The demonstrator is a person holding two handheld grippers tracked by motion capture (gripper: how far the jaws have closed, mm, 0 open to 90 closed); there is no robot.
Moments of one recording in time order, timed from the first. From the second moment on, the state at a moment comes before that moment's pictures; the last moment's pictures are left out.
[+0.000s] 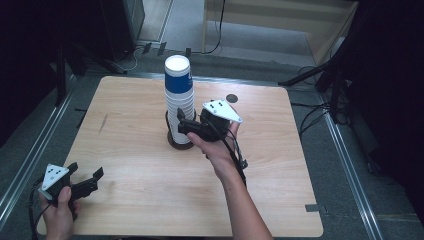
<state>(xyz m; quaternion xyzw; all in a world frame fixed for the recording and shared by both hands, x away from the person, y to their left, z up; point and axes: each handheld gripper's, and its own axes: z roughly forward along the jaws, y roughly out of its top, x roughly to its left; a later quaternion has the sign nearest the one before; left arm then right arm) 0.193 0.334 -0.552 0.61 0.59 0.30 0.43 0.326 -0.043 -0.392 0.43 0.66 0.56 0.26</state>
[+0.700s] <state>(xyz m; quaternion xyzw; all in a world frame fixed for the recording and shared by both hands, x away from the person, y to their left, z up) 0.192 0.334 -0.552 0.61 0.59 0.30 0.43 0.343 -0.012 -0.379 0.42 0.65 0.57 0.27</state>
